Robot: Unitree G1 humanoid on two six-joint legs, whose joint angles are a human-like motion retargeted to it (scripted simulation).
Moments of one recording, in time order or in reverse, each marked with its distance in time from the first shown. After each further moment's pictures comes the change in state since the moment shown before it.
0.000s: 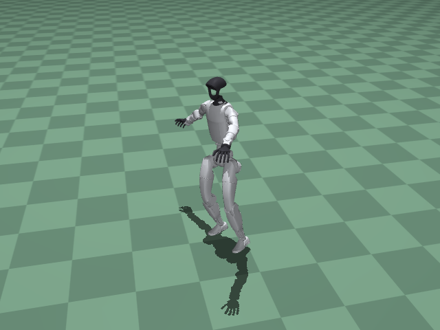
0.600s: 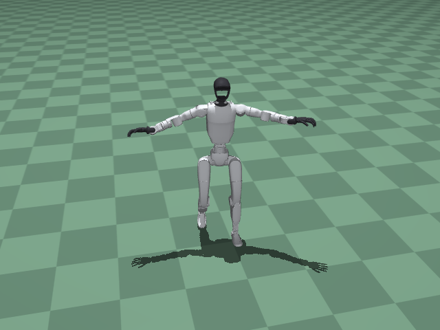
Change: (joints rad) left arm 0.101 0.354 0.140 0.098 0.071 -0.019 -0.014; right arm -0.123 -0.239 0.040 -0.116 -0.324 -0.011 -0.032; waist 0.193 0.099 -0.123; left_leg 0.111 -0.071 0.009 -0.475 0.141 -0.026; right_leg -0.086 0.086 0.052 0.375 0.211 -0.017
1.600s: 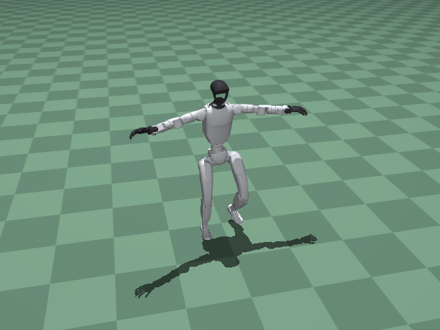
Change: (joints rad) left arm 0.238 0.098 0.235 0.234 -0.016 0.064 -0.244; right arm -0.588 -0.300 0.318 0.090 0.088 0.078 0.135; waist -0.003 -0.111 0.079; left_leg -0.270 -0.015 0.037 0.950 -0.331 0.069; right_leg -0.016 -0.134 -0.064 -0.523 -0.207 -0.009
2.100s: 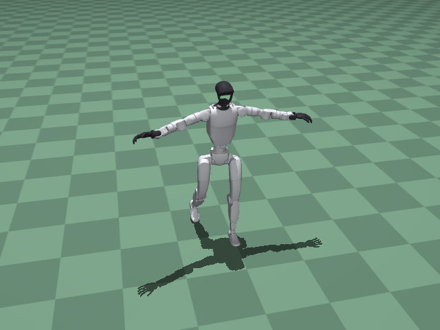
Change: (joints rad) left arm 0.140 -0.048 0.044 -0.007 -0.130 -0.041 0.069; right arm -0.035 0.087 0.054 0.044 -0.009 0.000 -0.009; waist 0.147 0.109 -0.087; left_leg 0.130 -0.023 -0.035 -1.034 0.407 -0.076; right_leg 0.188 0.103 0.175 0.138 0.294 0.050
